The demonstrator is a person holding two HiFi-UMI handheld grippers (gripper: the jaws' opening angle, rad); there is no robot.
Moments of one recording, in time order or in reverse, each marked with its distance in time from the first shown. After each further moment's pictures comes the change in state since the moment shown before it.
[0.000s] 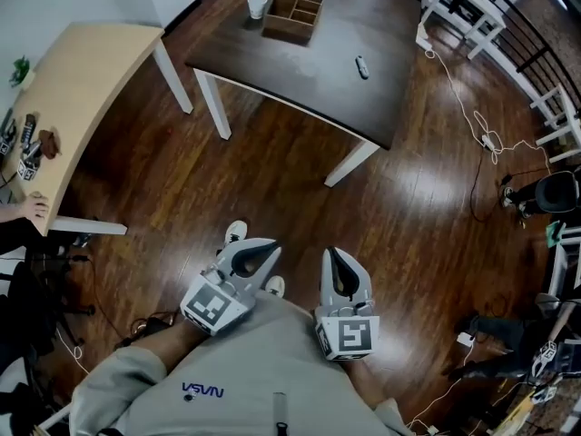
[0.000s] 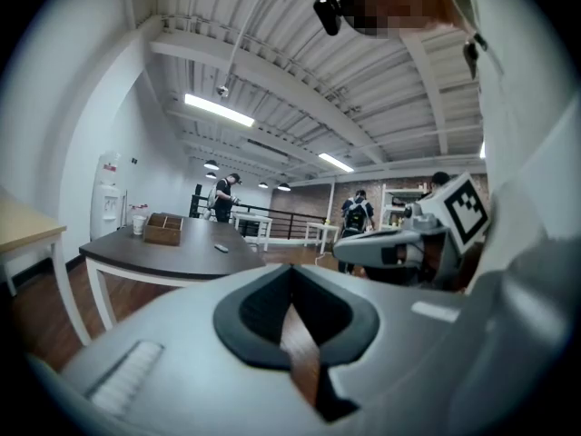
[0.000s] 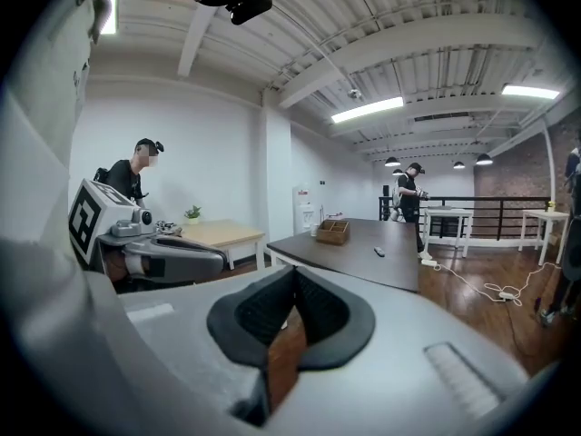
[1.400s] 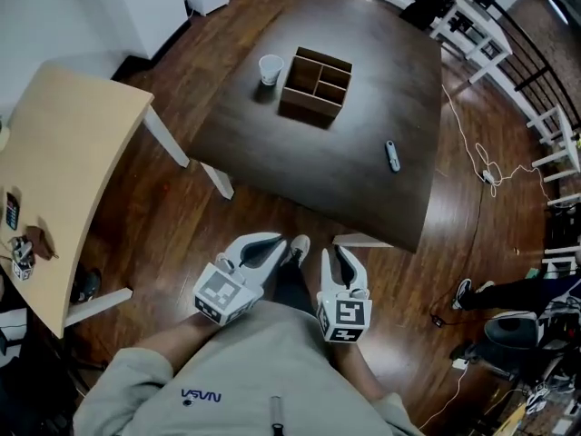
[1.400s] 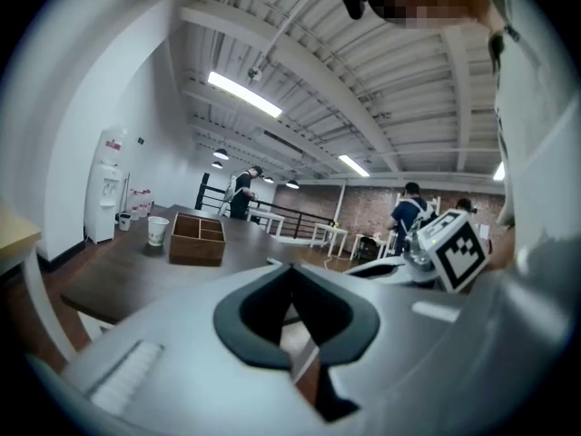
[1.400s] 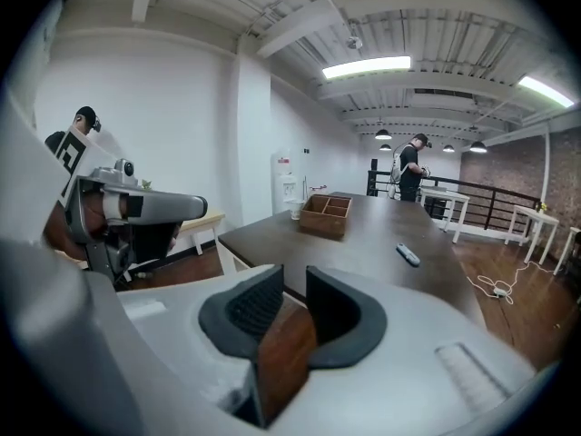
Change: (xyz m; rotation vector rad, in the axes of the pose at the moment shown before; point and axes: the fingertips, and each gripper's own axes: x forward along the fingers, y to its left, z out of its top) left arm 0.116 0.314 0.025 -0.059 0.053 -0.044; right arm 0.323 -0.057 -0.002 0.027 0.209 -0.131
